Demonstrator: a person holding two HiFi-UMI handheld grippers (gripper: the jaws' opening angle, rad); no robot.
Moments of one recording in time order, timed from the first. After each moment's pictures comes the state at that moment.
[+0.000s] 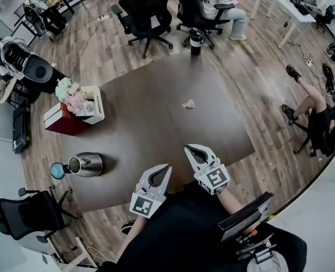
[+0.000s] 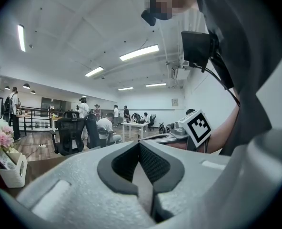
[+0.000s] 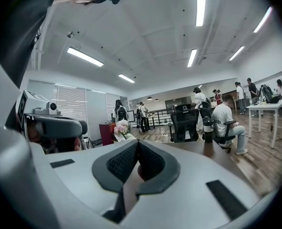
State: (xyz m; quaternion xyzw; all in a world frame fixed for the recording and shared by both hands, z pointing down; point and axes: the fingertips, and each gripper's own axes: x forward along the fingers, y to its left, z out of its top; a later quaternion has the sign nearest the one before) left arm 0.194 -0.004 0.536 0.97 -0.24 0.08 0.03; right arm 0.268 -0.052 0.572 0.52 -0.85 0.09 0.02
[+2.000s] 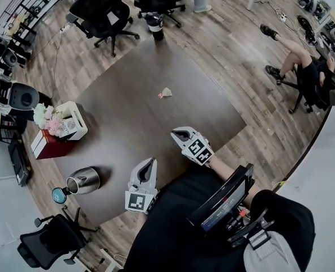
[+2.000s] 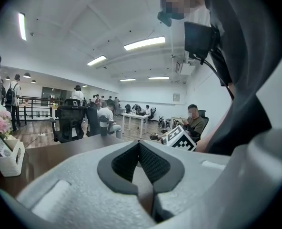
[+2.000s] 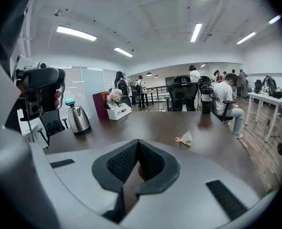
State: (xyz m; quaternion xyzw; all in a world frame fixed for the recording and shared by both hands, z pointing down) left arm 0.199 -0.022 0.575 0.96 -0.22 0.13 0.07; right arm 0.293 -0.074 0.716 0.51 -0.83 0.19 0.15
